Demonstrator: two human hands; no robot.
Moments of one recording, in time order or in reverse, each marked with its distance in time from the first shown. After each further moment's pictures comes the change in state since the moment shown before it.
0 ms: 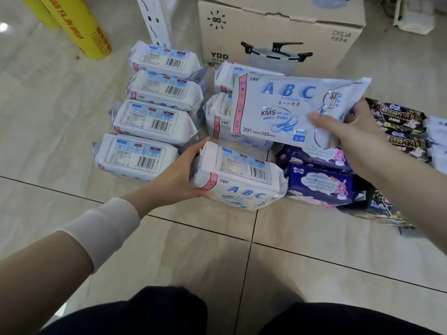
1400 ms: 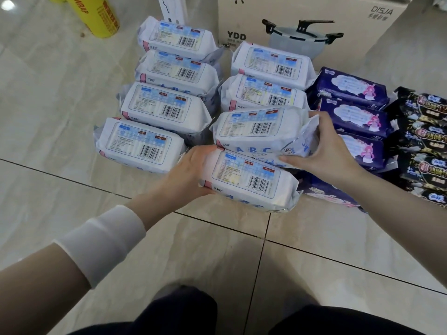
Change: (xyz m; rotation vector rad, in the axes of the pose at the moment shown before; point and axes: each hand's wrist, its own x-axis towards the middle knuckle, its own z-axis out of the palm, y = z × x) left_hand -0.007 -0.029 0.012 0.396 0.187 0.116; right_hand 0.002 0.058 0.041 -0.560 -0.259 -0.227
